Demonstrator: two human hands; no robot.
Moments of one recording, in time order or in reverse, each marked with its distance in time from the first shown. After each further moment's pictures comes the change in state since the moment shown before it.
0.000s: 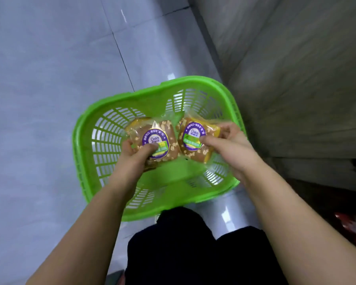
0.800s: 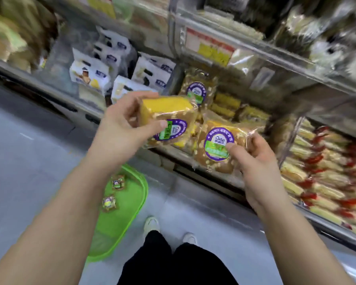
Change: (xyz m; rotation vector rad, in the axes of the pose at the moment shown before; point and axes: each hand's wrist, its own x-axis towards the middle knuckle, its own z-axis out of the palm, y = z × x) left_hand -0.406 0.322 0.216 0.476 -0.949 0.767; right_hand -0.452 -0.199 -0.239 0.510 0.797 -0.266
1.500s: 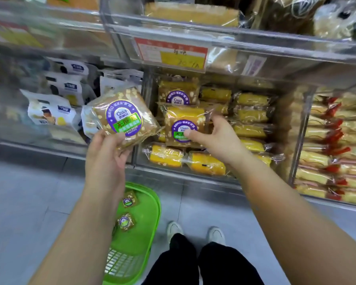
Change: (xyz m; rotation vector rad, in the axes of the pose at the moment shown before) left_hand 0.060 -0.056 0.013 -0.477 0.184 -0.282; right_hand 0.101 0.015 0.042 -0.315 -0.107 0.018
